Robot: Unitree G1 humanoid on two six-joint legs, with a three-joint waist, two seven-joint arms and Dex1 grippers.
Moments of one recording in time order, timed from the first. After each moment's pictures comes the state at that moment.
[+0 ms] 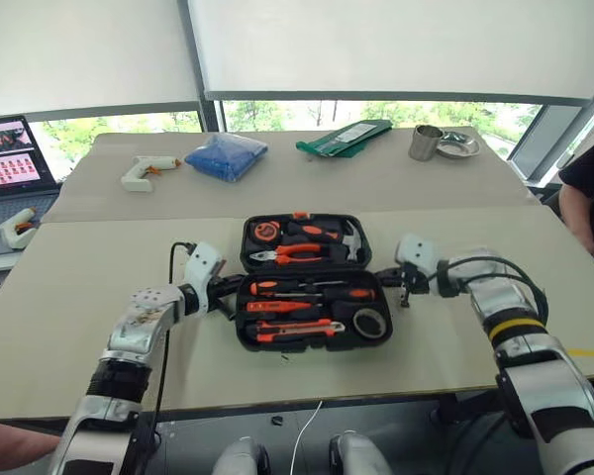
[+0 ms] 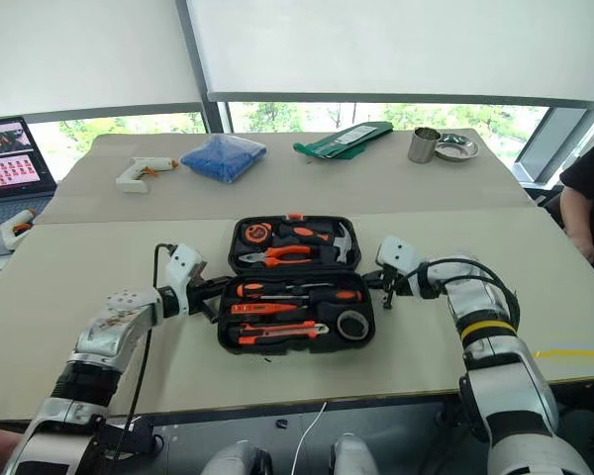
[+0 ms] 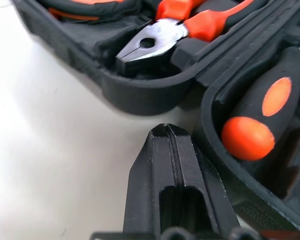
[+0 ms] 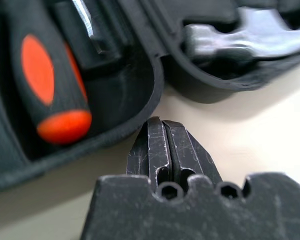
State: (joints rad) left arm -0.42 0.52 -0.03 0.23 -0.24 0.38 -0.83; right arm -0.76 -0.58 0.16 0.79 -0.02 -0.15 1.23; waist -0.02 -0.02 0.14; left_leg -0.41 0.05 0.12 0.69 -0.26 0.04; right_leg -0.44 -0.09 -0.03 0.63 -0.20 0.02
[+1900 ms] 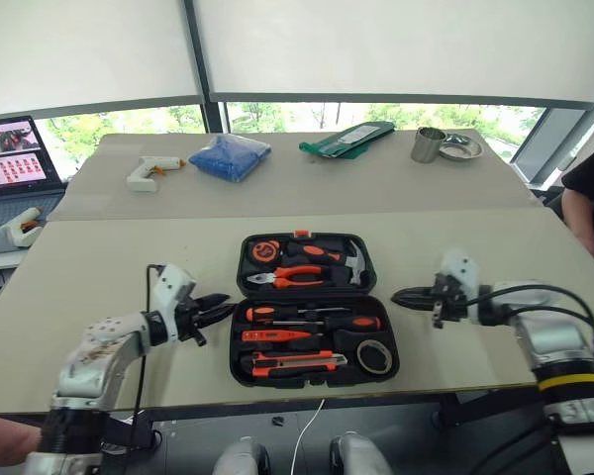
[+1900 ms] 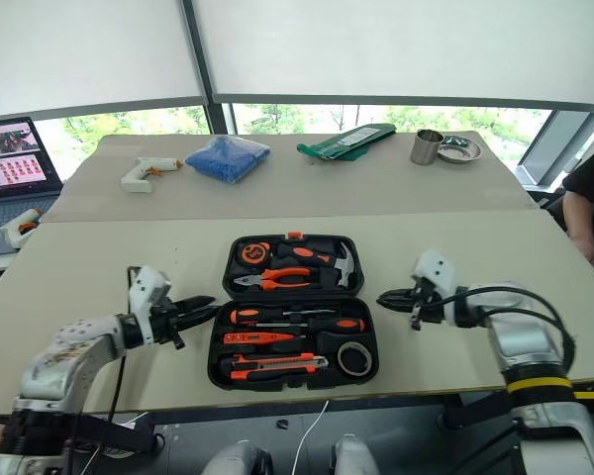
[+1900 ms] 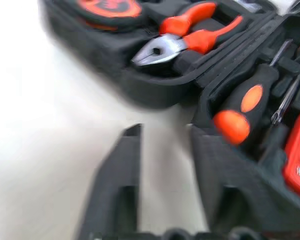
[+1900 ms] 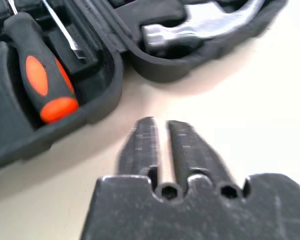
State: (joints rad) left arm -0.17 0.64 0.16 -0.07 -0.45 0.59 -0.90; right arm -0.41 -0.79 -0.01 0.24 0.22 0.27 1.22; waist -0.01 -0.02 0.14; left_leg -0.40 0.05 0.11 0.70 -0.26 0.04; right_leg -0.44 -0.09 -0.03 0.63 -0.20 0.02
